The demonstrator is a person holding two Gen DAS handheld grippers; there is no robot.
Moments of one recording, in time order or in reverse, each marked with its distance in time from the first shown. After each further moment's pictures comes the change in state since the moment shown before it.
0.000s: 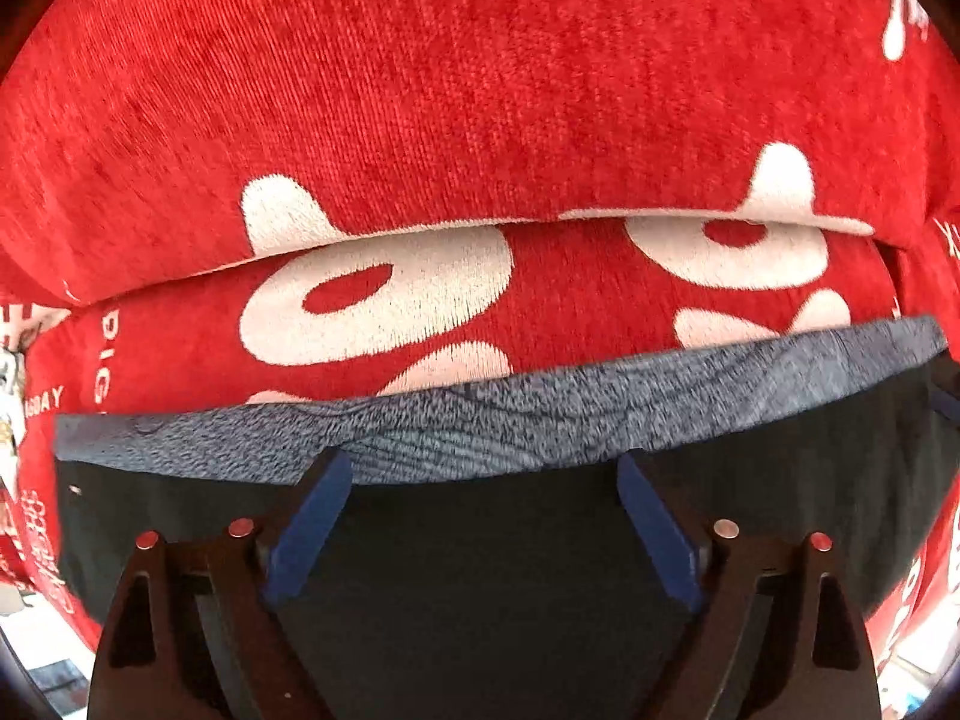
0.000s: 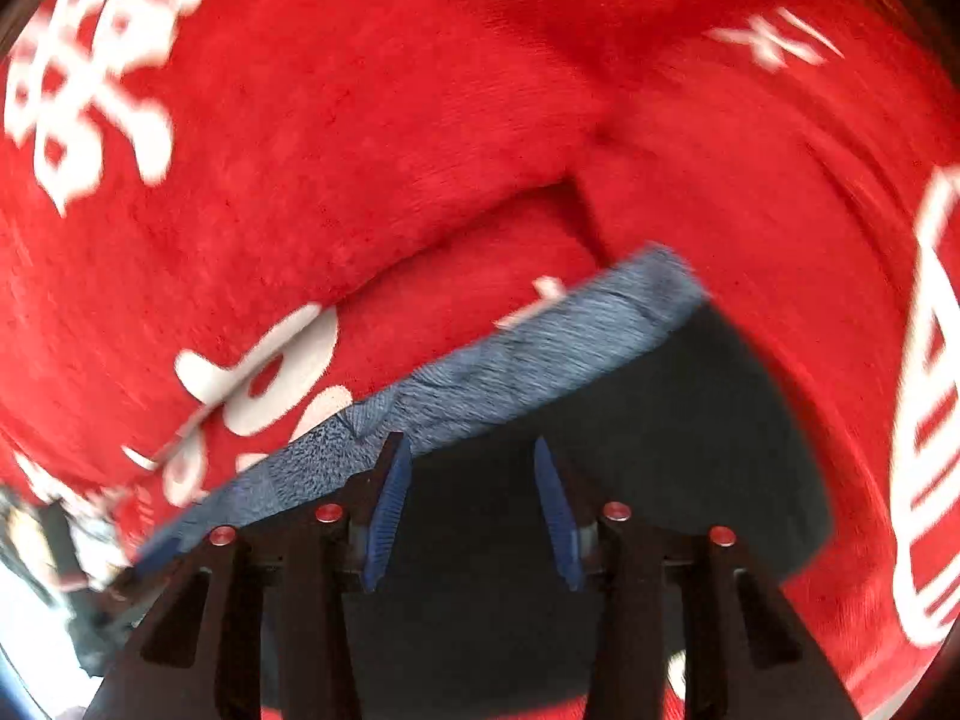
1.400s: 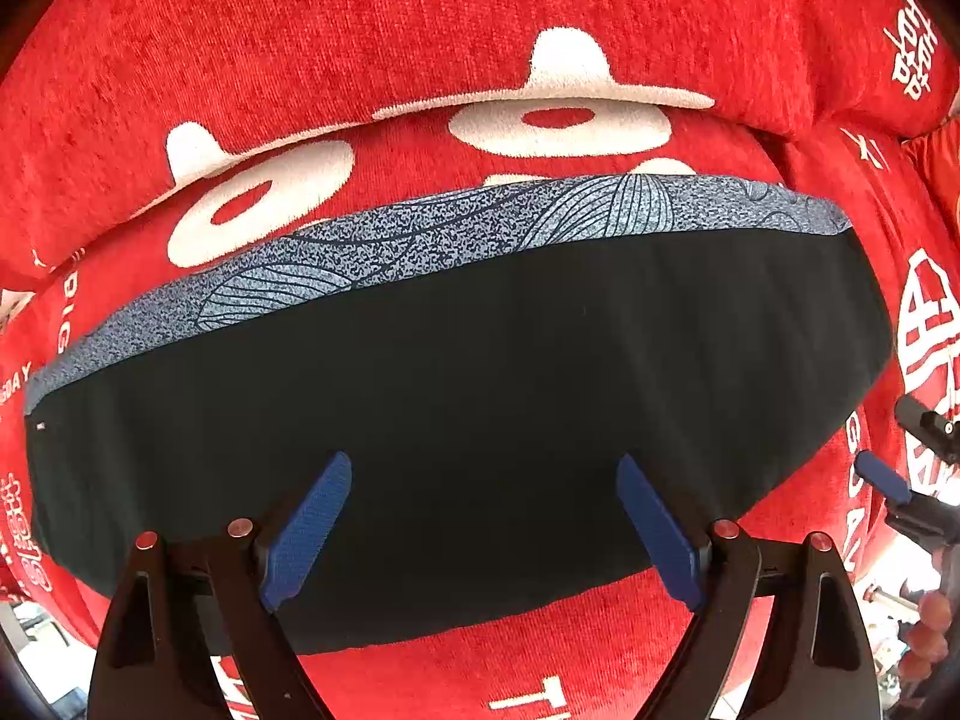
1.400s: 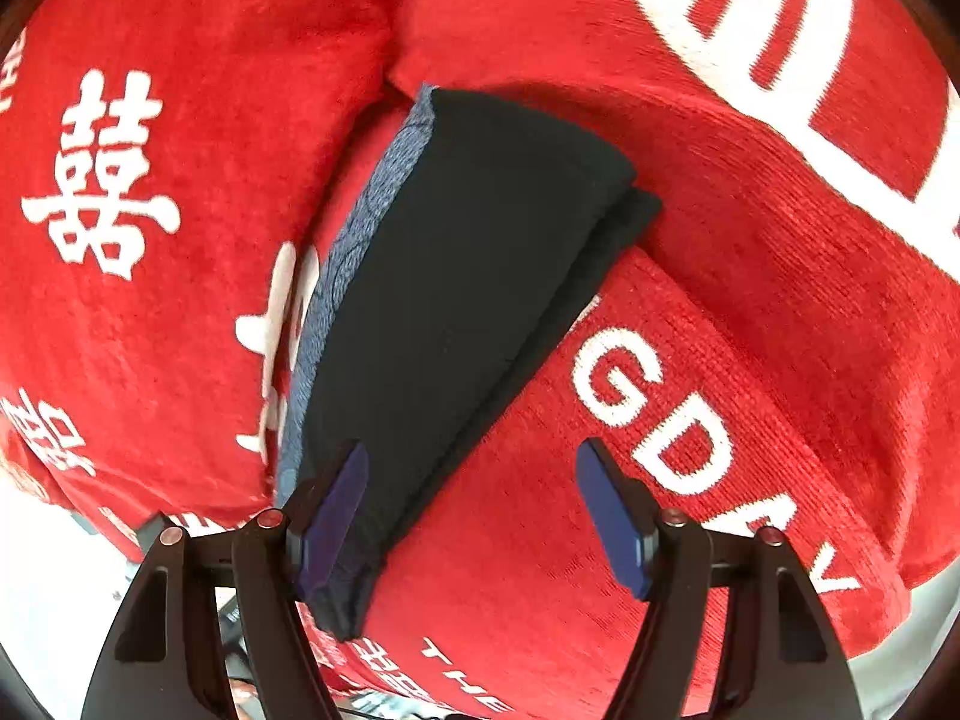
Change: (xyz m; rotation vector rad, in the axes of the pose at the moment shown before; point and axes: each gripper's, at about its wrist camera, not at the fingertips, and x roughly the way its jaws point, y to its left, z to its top) left arm -0.026 -0.072 -0.055 0.067 0.072 -0.092; right arm -0.048 -0.104 -0.095 0.380 0.082 0.283
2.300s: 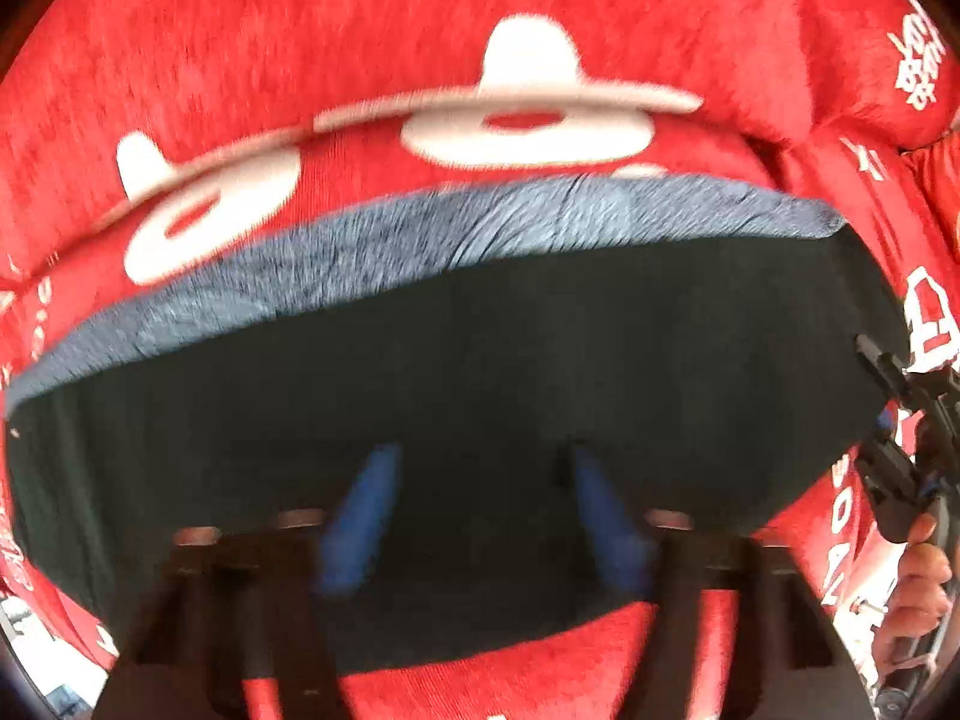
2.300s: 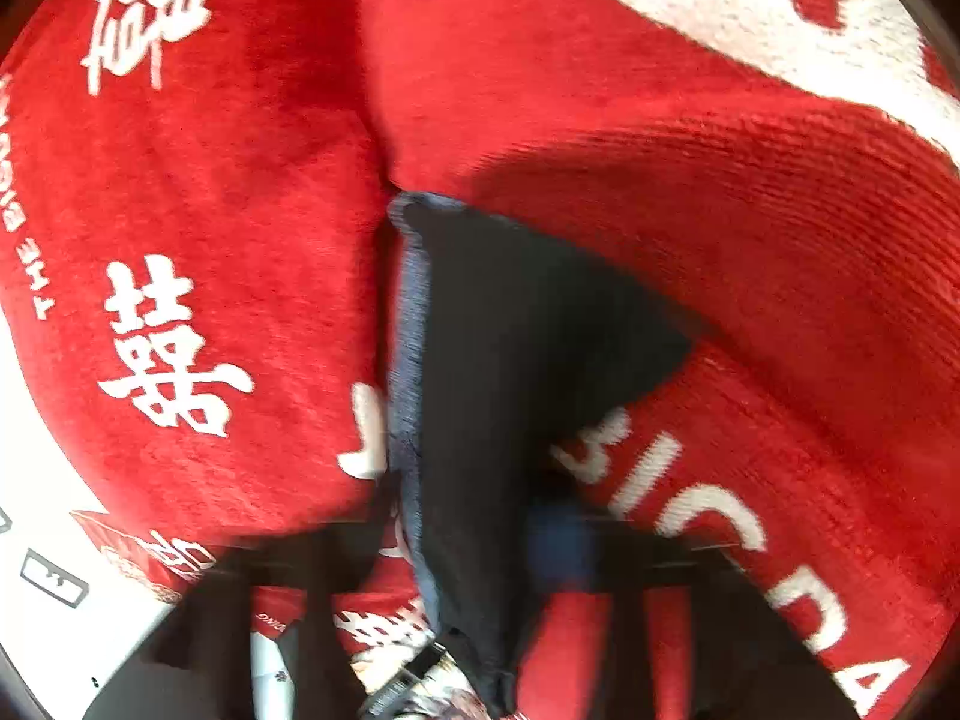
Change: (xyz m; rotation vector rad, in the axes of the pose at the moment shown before) left arm 0.018 -0.029 0.021 -0.012 -0.018 -0.018; right arm 0.012 -0.029 0.043 0.236 -0.092 0.349
